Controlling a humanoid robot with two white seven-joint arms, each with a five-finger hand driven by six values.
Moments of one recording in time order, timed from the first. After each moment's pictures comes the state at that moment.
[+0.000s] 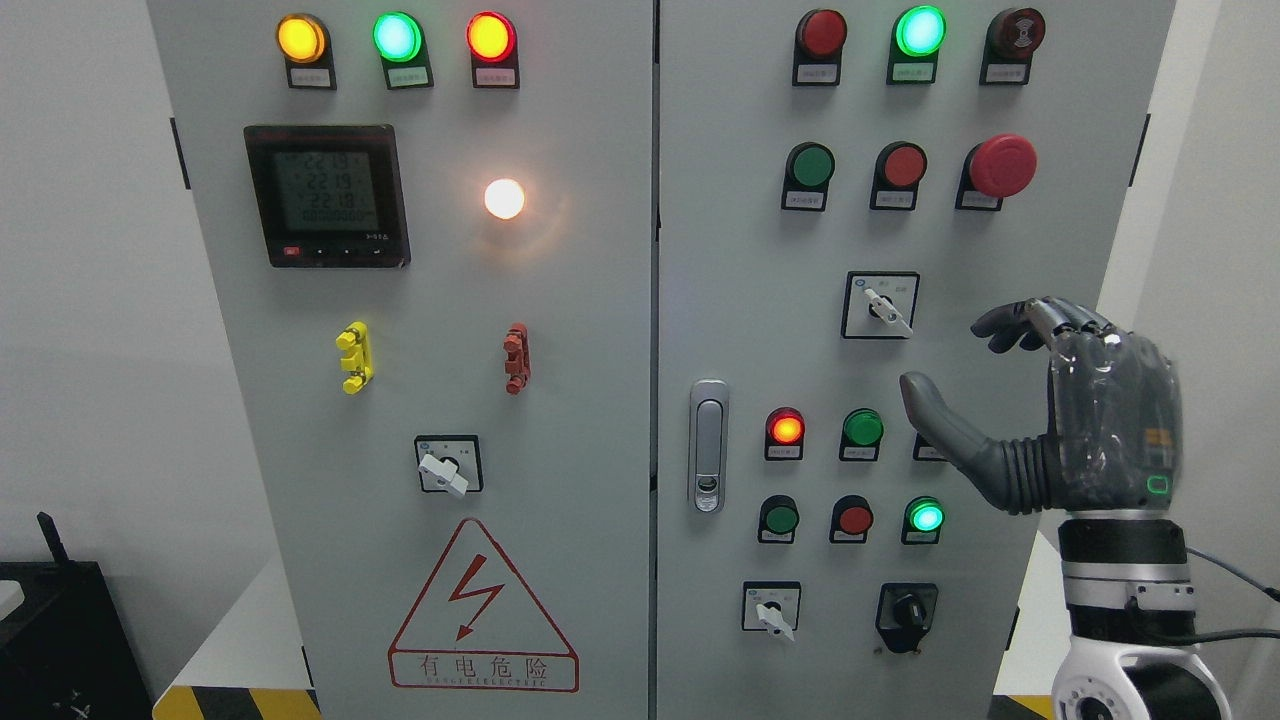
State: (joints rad) left arm -0.04 -0.09 0.00 0.04 -0.10 -0.09 0.00; right arm -0.58 -0.05 -0.04 -1.89 1.03 0.06 -0.04
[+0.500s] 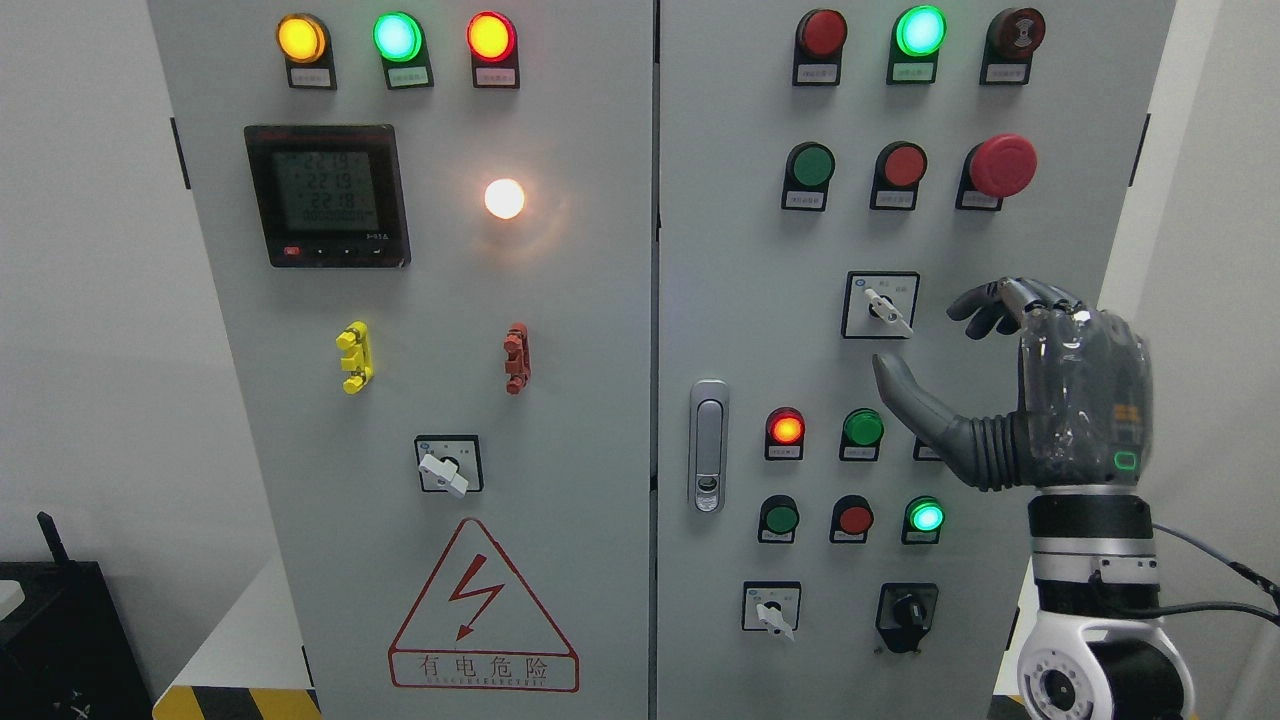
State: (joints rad) left arm -0.04 -0.09 0.00 0.04 -0.10 -0.09 0.00; right arm -0.62 -0.02 -0.02 -1.87 1.07 0.07 -0.04
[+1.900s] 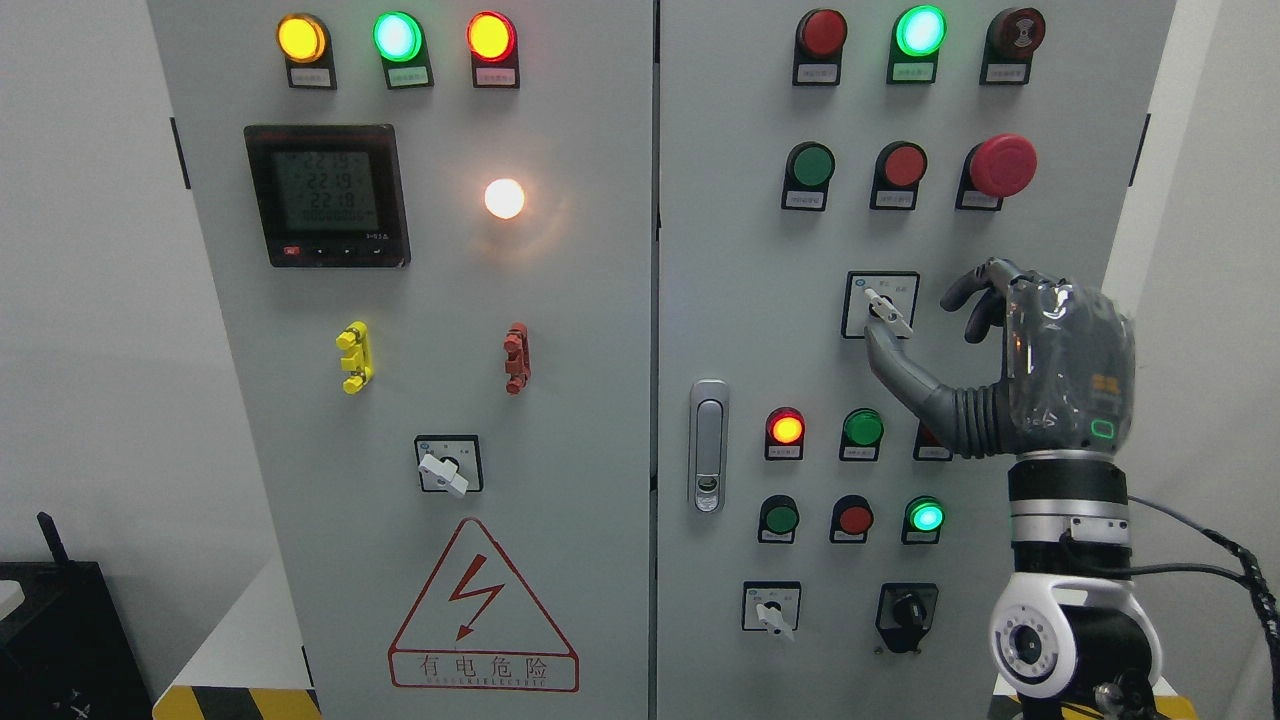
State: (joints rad) left arm -0.04 -0.09 0.00 0.04 -0.10 -0.09 0.00; right arm -0.68 0.00 0.00 -1.81 1.12 0.17 -0.03
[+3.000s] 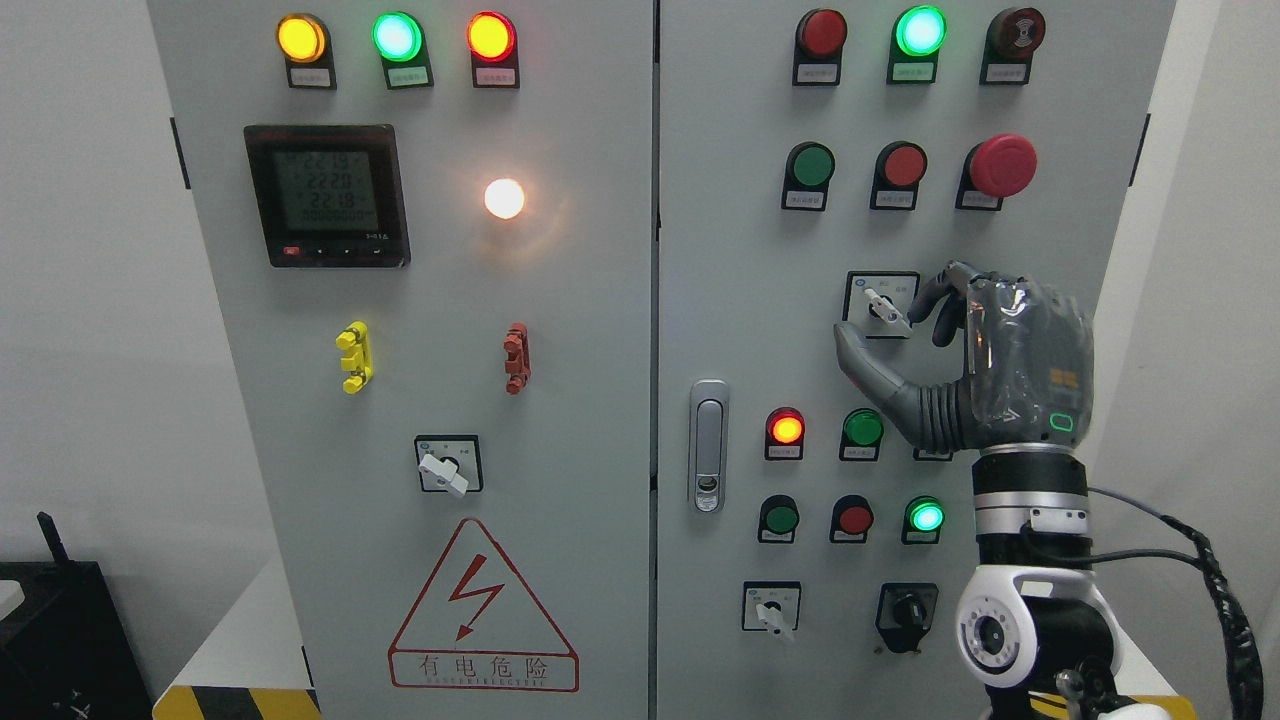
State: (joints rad) left arm -0.04 -0.09 0.00 0.04 -0.10 -0.09 0.00; right arm -0.70 0.00 0.06 -1.78 1.12 0.20 -0.04
